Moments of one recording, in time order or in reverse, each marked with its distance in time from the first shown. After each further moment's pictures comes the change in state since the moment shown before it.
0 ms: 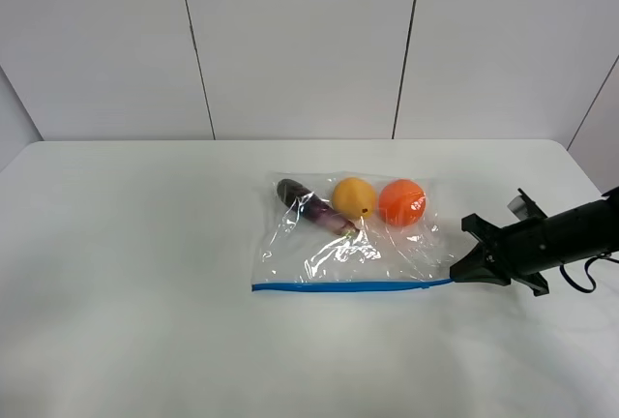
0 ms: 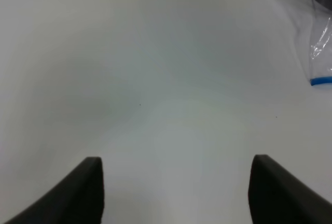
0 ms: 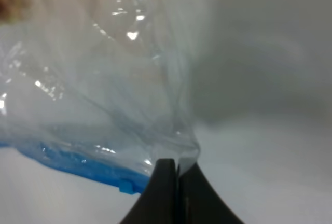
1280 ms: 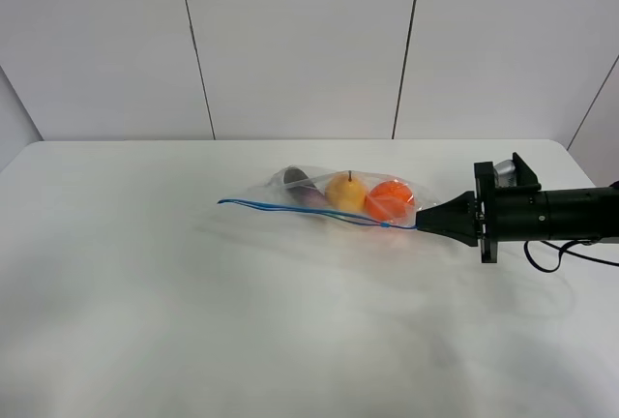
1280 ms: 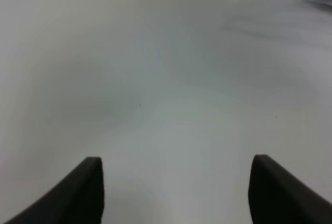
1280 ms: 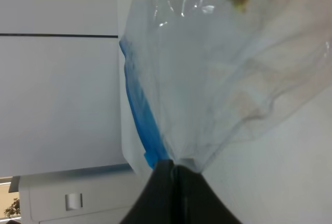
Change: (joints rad) left arm 0.000 0.000 0.000 0.000 0.000 0.000; right arm 0.000 0.000 0.000 0.333 0.448 -0.244
